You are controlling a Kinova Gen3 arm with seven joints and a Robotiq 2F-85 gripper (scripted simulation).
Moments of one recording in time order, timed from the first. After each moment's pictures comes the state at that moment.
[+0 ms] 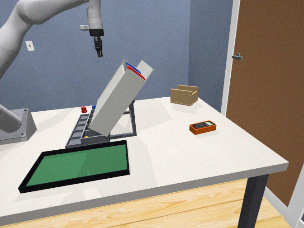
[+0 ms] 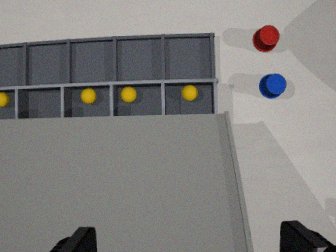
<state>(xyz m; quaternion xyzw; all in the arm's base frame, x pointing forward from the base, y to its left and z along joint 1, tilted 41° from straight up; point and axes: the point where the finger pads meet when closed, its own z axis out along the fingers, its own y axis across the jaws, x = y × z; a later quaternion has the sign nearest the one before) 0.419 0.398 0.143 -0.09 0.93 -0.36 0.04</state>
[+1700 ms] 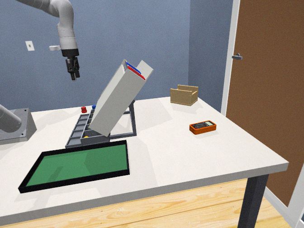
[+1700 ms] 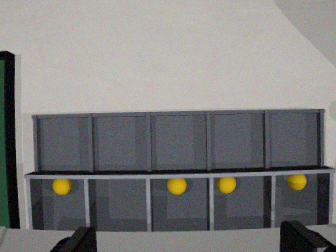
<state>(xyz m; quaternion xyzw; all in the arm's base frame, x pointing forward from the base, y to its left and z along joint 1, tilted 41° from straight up) 0.330 0.214 0.167 -0.09 0.93 -0.35 0.04</state>
